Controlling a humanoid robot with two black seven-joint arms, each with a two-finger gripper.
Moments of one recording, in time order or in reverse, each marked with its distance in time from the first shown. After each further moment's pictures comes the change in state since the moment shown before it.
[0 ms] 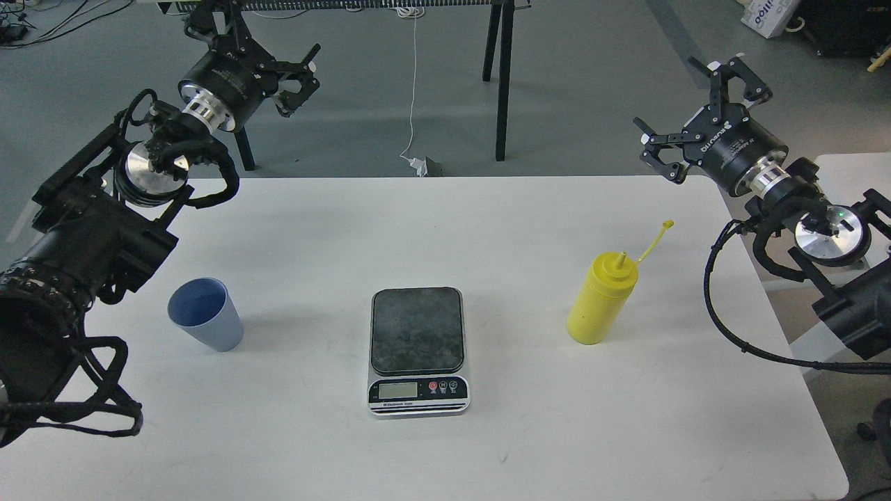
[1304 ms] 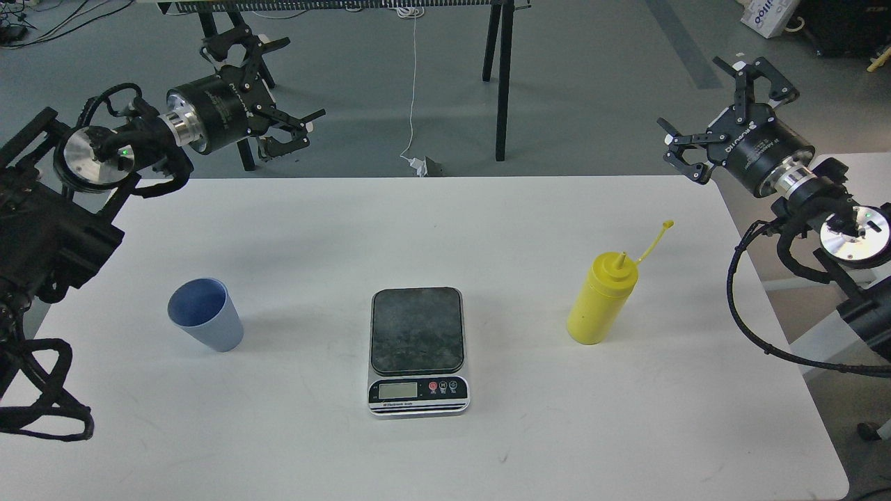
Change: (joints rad) left arm 0.042 0.110 -0.019 -0.121 -0.030 0.000 0.437; right arm -0.008 -0.048 -0.009 -0.002 0.000 0.000 -0.001
